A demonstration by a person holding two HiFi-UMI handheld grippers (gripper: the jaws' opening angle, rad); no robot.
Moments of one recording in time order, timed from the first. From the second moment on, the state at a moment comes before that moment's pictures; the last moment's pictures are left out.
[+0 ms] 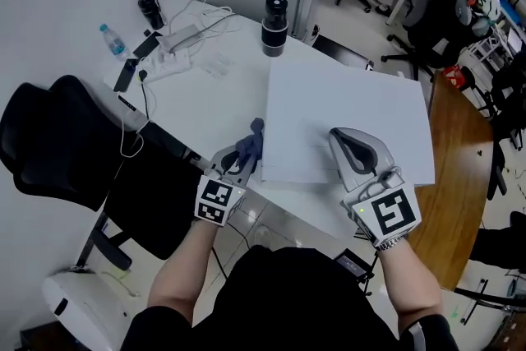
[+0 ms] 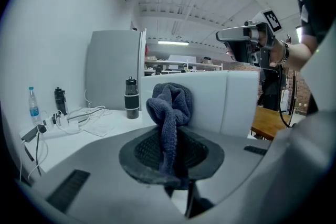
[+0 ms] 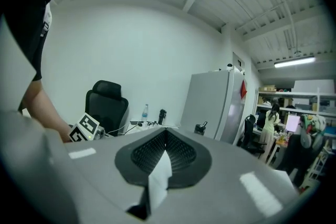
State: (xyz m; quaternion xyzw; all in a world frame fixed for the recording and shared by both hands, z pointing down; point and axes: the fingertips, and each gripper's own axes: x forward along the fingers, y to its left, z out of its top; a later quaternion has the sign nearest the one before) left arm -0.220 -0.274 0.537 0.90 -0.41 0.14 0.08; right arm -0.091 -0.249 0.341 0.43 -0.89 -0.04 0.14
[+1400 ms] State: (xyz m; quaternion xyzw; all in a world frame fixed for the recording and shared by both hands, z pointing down) left arm -0.206 -0.421 0.570 0.89 -0.41 0.17 0.11; right arm -0.062 -0.283 0.360 0.49 -0.86 -0.01 0.16
